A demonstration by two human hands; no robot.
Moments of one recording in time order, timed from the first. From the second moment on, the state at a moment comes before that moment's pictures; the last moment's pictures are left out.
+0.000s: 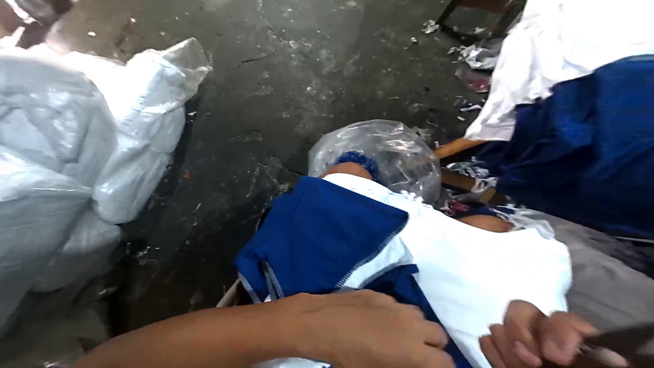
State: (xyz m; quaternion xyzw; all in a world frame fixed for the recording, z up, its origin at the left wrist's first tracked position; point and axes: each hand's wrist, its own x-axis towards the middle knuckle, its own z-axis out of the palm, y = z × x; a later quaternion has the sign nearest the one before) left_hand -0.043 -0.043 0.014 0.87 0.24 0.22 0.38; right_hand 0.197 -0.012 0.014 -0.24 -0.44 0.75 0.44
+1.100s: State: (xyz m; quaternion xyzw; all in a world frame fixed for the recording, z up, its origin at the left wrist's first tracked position) left_hand -0.112 -0.040 -0.010 0.71 0.59 0.30 0.25; right_hand 0.095 -0.020 -0.022 -0.36 -0.65 0.60 0.31
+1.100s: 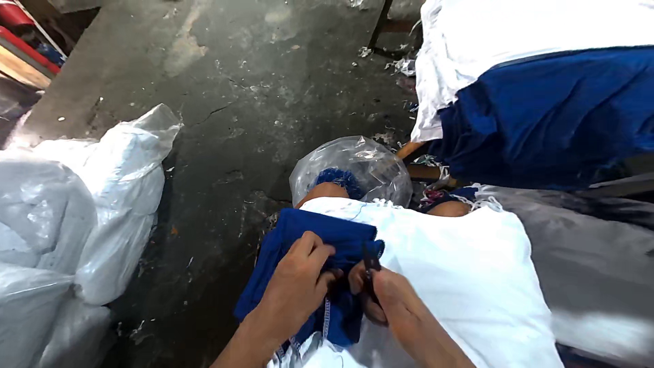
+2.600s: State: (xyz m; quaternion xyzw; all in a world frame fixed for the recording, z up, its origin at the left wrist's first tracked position) left_hand -0.123 -0.030 0.019 0.89 0.40 0.23 0.04; right_hand 0.115 -0.002 -0.003 -0.32 -0.64 0.58 0.39
